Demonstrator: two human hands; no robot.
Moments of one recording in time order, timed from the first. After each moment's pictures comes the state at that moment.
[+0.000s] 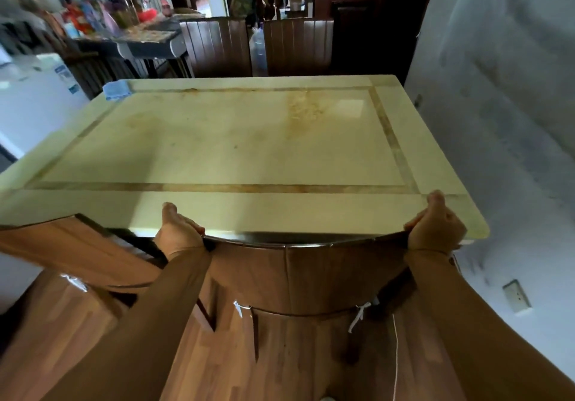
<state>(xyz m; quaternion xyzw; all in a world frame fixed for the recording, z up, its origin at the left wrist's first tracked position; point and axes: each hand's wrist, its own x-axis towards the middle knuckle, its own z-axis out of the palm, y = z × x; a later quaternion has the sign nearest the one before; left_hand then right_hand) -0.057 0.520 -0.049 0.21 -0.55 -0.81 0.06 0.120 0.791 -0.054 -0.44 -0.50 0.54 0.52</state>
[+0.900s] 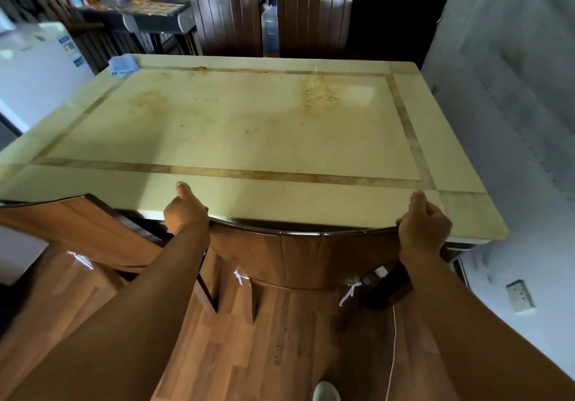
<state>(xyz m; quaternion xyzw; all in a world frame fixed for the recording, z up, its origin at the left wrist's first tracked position) -0.096 0.503 -0.062 0.22 -0.75 -0.62 -0.01 0.093 0.772 -0.072 -0.50 -0.58 0.50 0.40</state>
